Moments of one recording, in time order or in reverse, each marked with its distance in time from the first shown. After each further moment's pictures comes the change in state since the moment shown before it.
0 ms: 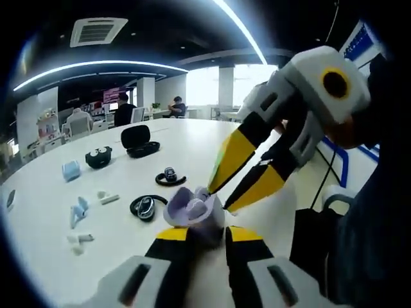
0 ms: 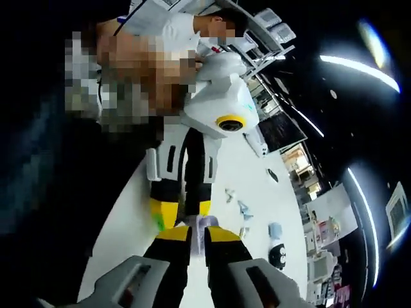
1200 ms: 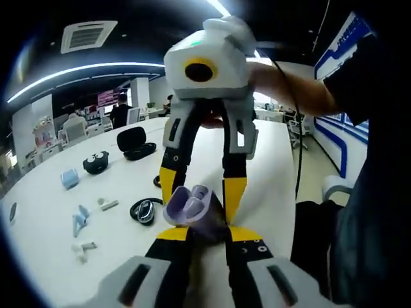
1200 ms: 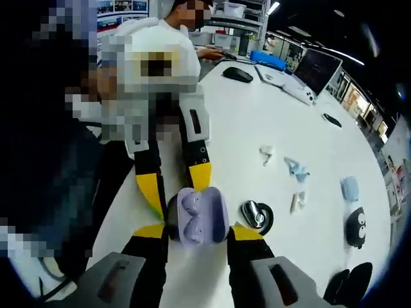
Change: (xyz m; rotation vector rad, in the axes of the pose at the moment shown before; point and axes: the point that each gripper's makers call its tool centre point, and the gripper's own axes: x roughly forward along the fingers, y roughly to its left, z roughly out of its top) left arm 0.004 0.001 0.002 0.061 0.028 -0.013; right arm 0.031 0.007 -0.040 0.331 0.061 0.550
